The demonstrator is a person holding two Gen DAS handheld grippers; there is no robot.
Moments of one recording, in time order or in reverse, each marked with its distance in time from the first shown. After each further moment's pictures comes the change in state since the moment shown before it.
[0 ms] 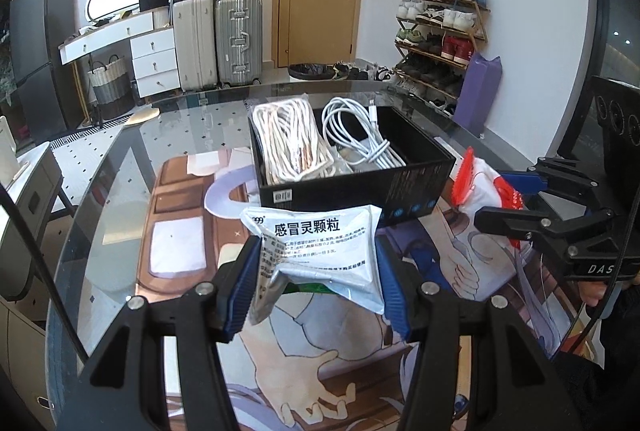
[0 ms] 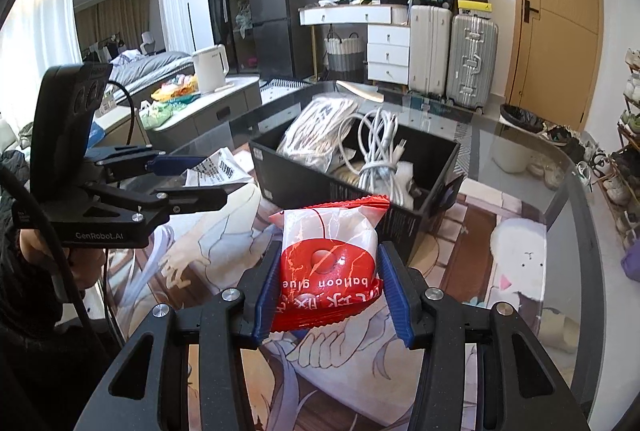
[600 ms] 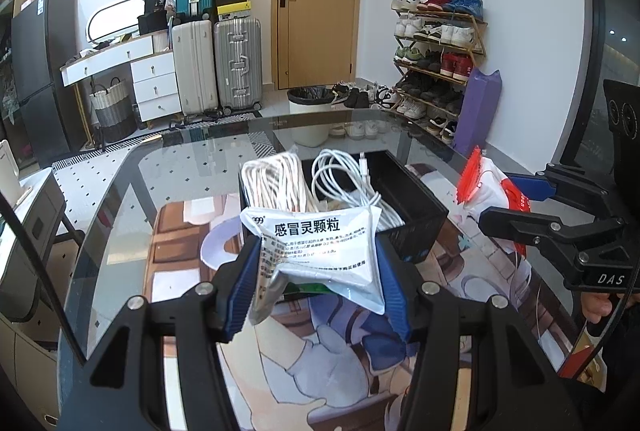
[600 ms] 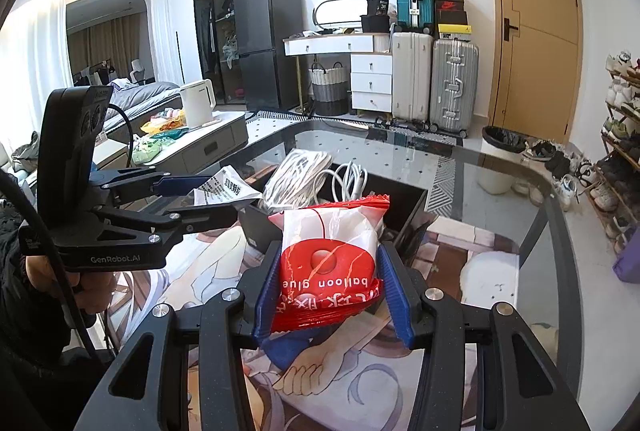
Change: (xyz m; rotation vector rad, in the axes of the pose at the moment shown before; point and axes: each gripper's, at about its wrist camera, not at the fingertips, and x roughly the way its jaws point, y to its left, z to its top) left arm 0.000 -0.008 0.034 0.024 -0.074 0.016; right arm -0.025 -0.008 0.026 0.021 -0.096 -0.043
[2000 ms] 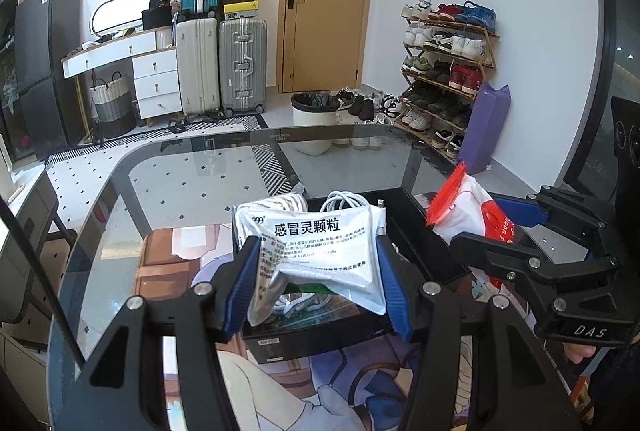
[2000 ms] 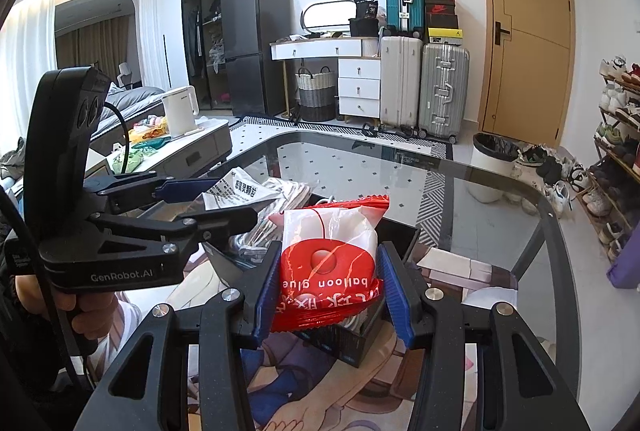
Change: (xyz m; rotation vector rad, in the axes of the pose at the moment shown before) left arm 0.038 0.011 0.029 -0.048 -0.004 -0.007; right arm 0.038 -0.015 0.030 0.010 -0.014 -0.040
